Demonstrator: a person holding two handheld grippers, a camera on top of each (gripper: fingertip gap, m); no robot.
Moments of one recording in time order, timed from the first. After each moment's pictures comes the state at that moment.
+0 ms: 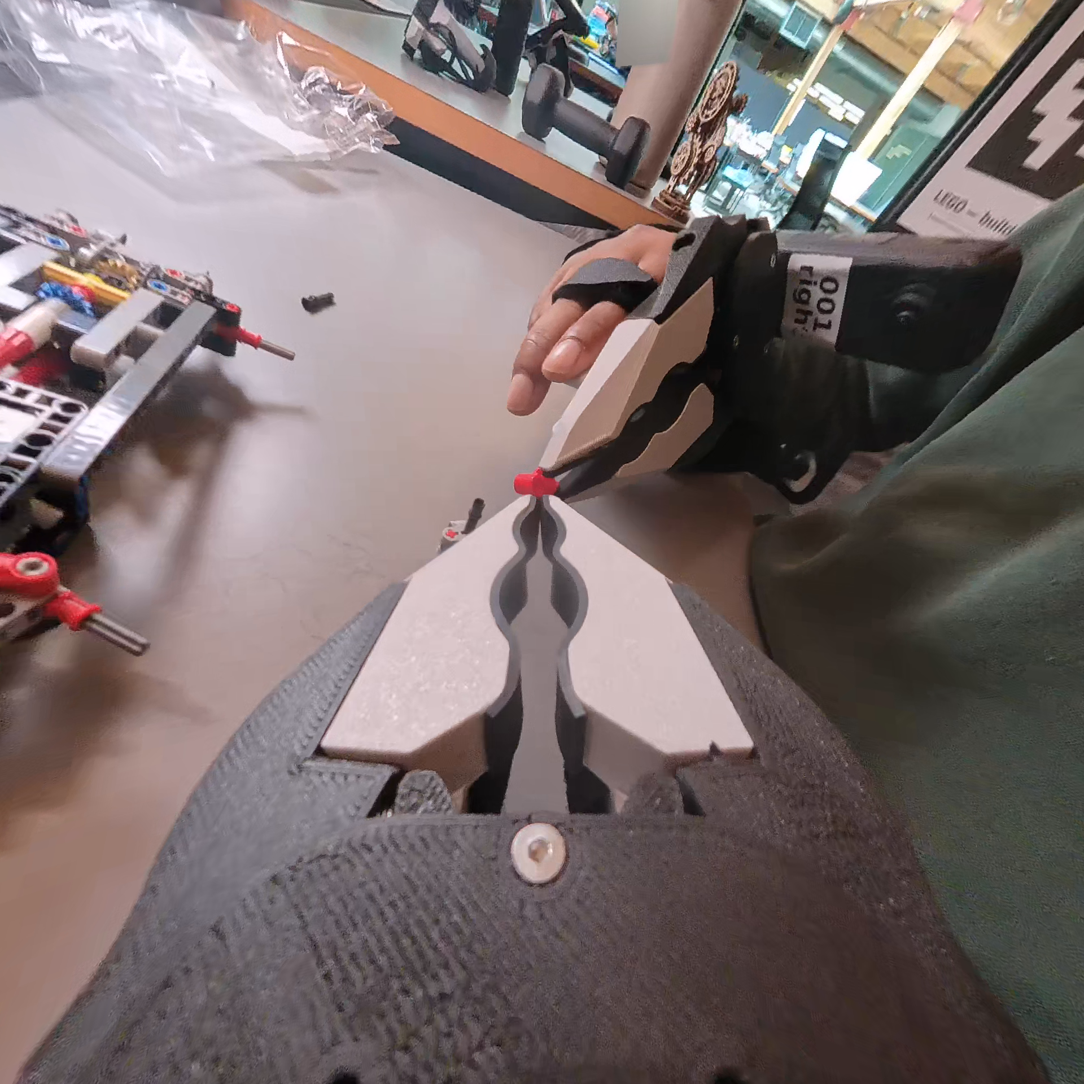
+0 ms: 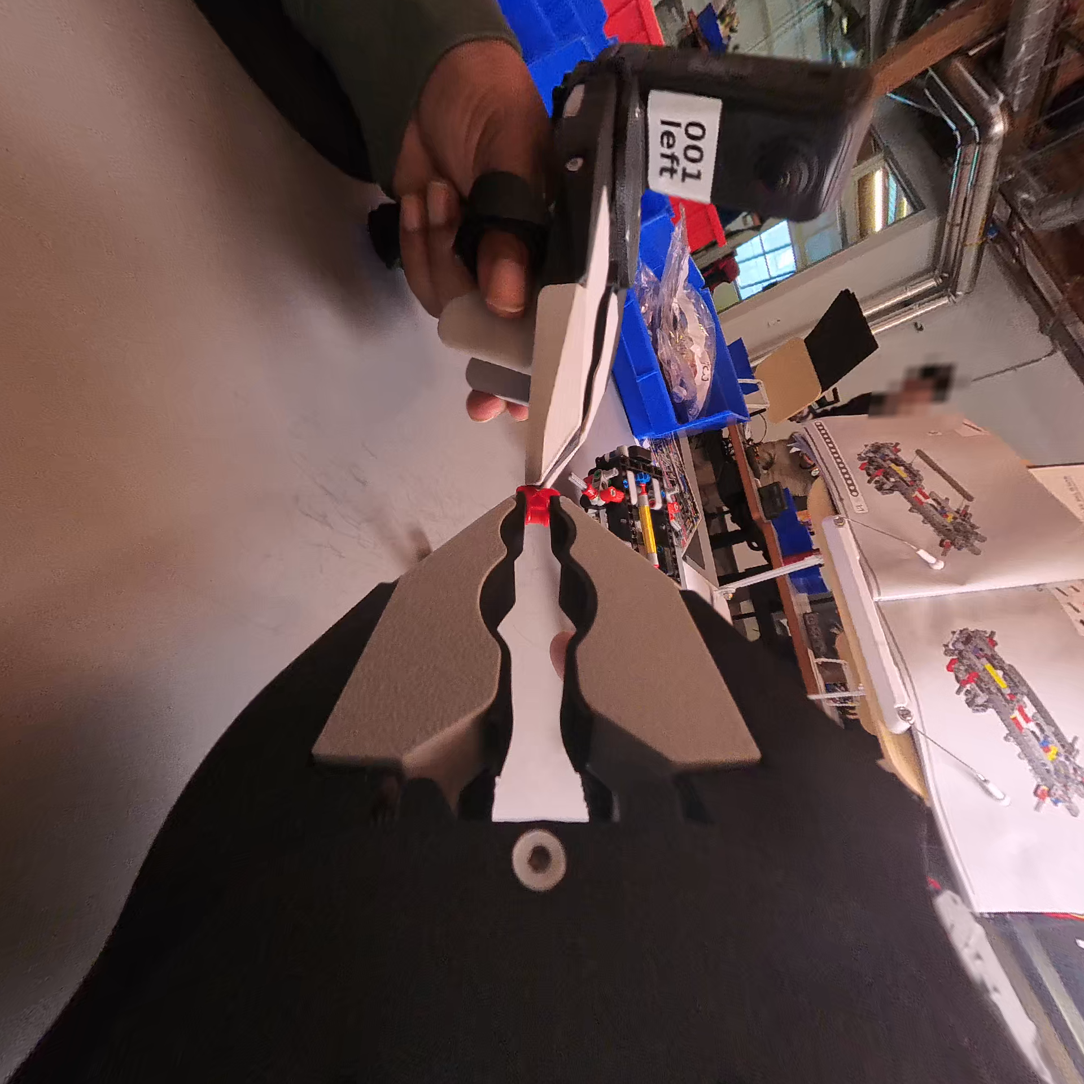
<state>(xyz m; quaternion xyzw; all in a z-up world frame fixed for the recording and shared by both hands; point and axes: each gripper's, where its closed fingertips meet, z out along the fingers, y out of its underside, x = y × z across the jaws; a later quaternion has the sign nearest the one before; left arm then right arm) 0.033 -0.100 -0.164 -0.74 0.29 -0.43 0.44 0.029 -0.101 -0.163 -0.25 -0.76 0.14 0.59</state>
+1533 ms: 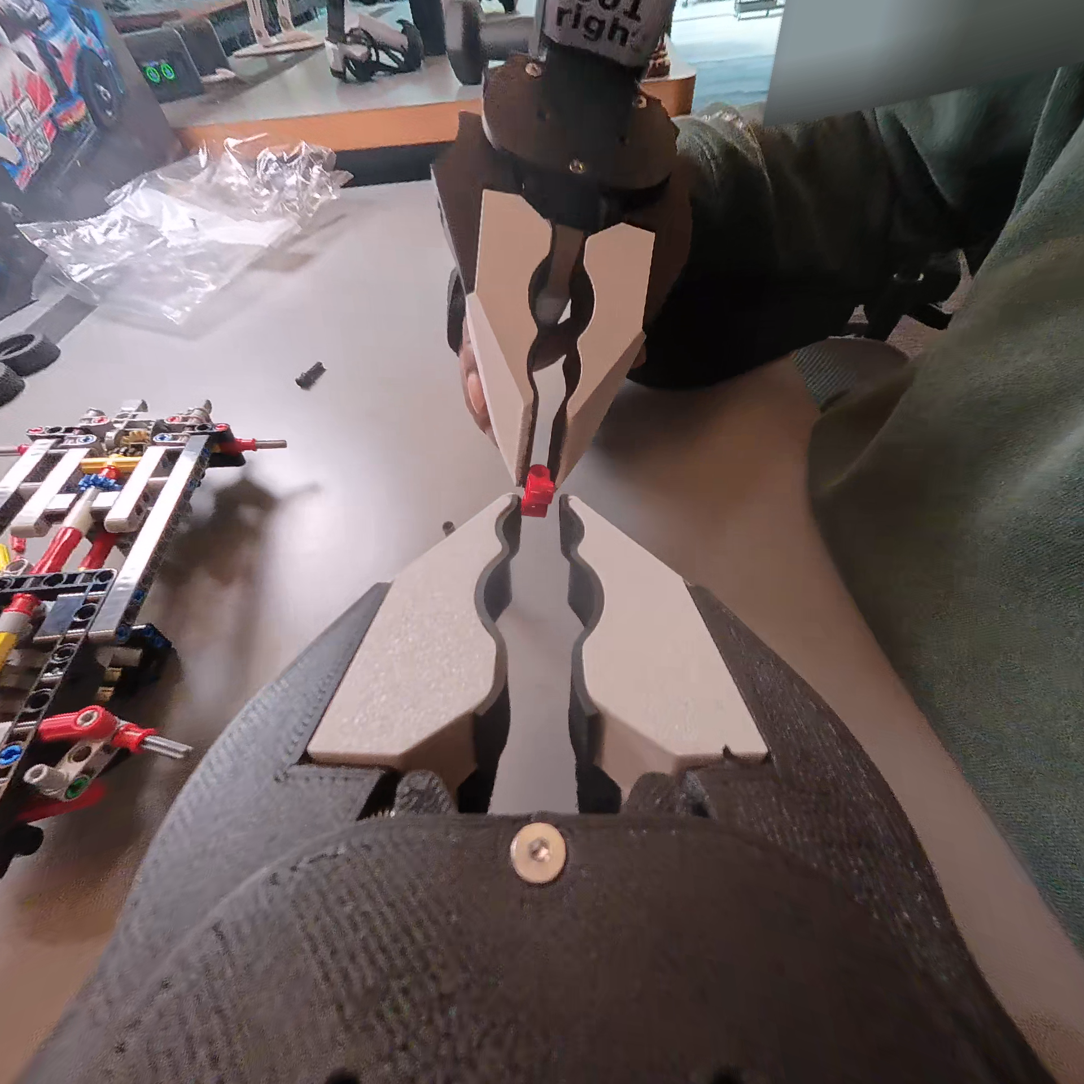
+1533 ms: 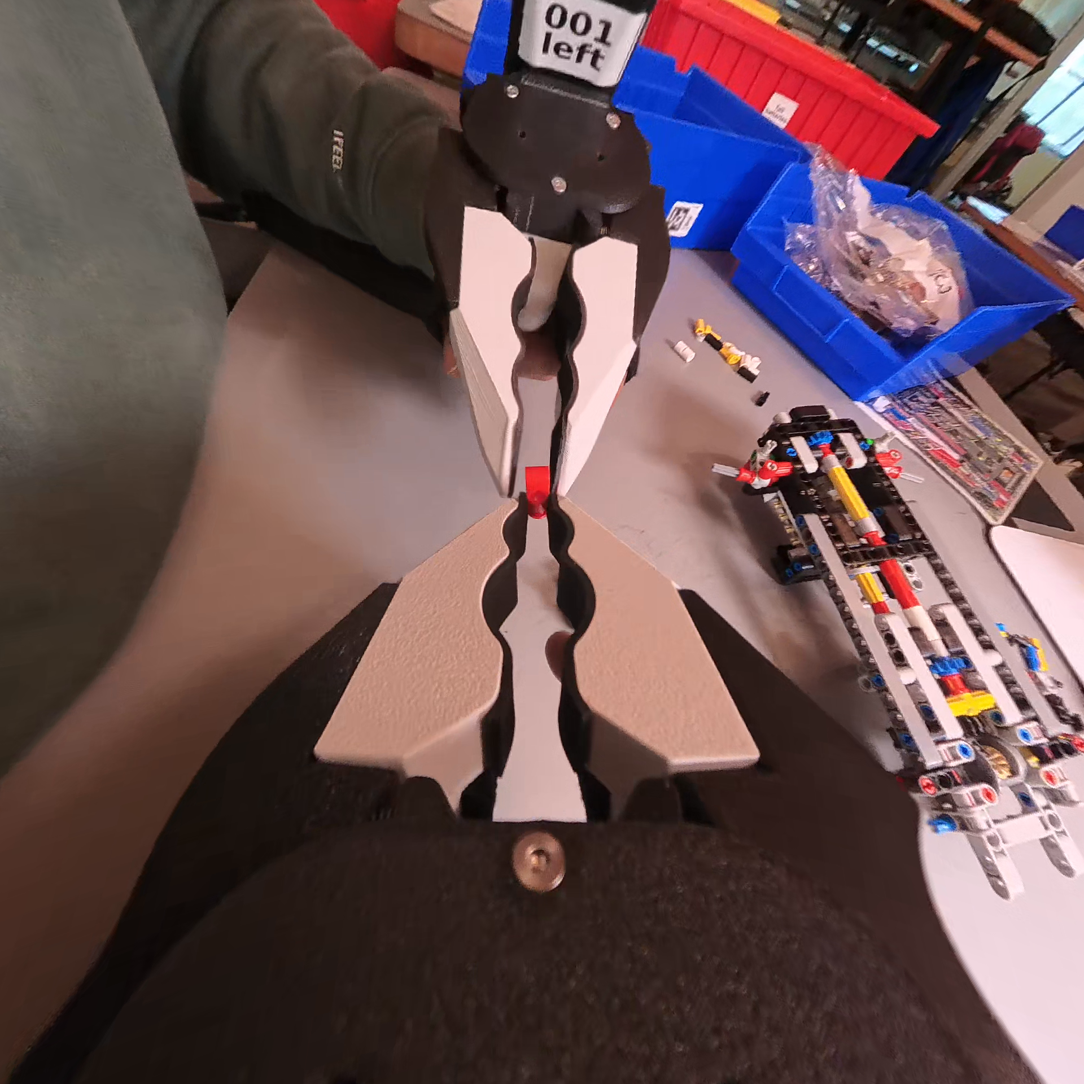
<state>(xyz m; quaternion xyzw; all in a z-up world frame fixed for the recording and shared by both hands) 0.053 -0.116 -0.168 -0.69 0.45 -0.27 0.50 0.044 -0.118 -0.164 -0.38 -0.74 0.39 0.40</state>
